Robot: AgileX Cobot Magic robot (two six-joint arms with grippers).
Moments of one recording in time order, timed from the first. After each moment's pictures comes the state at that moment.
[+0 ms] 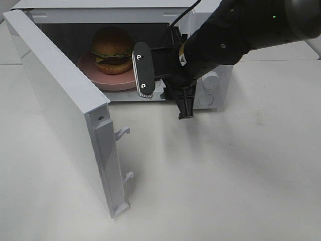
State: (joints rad) left arm 0.03 -0.01 -0.52 -0.23 1.07 0.15; right arm 0.63 1.87 -1.21 -0.41 0.24 -0.81
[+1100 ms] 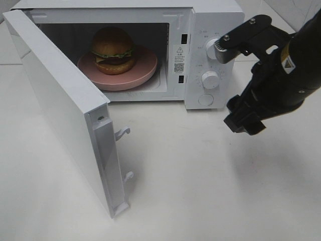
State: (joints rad) left arm 0.03 -0.01 -0.52 -0.23 1.07 0.15; right arm 0.60 1.39 -0.89 -0.36 0.68 0.22
